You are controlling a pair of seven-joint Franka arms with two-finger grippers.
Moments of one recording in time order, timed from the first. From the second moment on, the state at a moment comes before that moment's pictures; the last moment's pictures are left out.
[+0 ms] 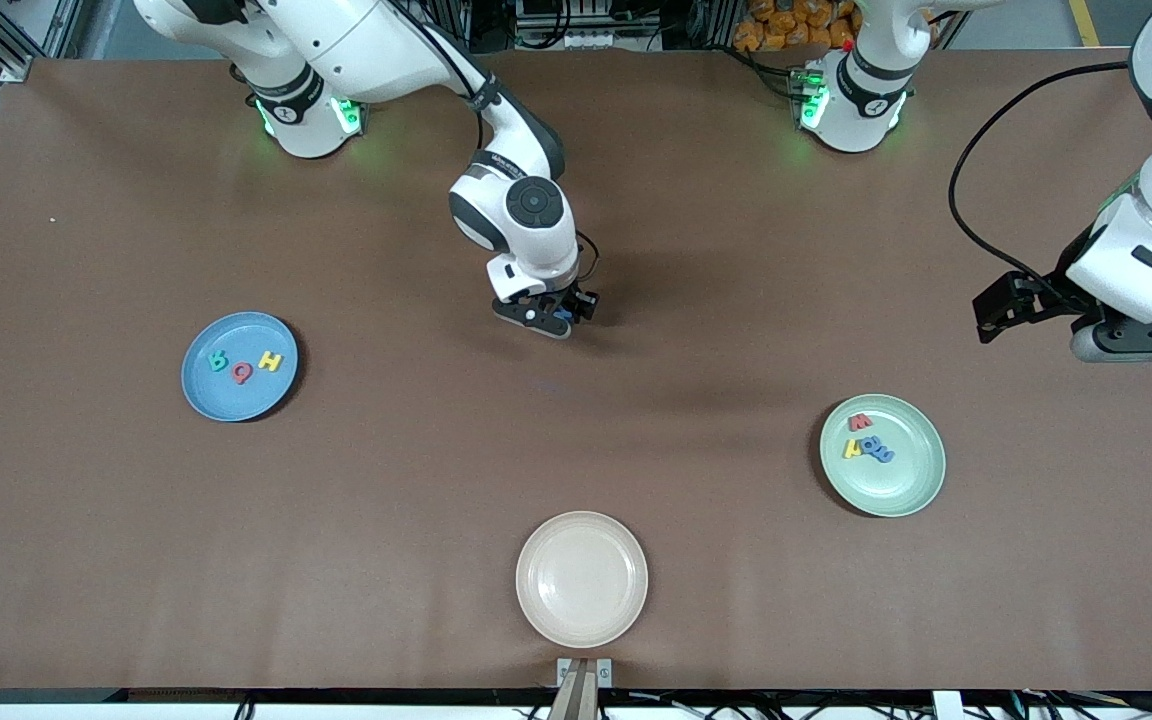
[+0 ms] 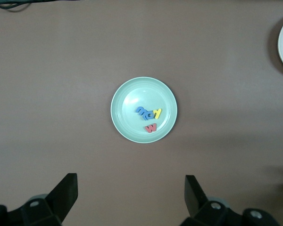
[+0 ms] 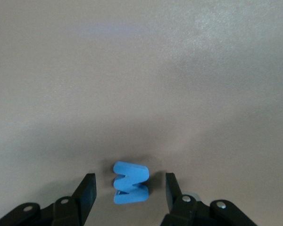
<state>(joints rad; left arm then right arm) -0.08 0.12 -0.08 -1.51 0.05 1.71 -0.12 0.66 0.62 0.21 -1.87 -0.14 2.49 1.34</state>
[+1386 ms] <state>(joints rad) -0.08 0.08 0.00 -1.56 0.01 1.69 -0.06 0.67 0.64 0.21 -1.86 -0.14 2.50 1.36</state>
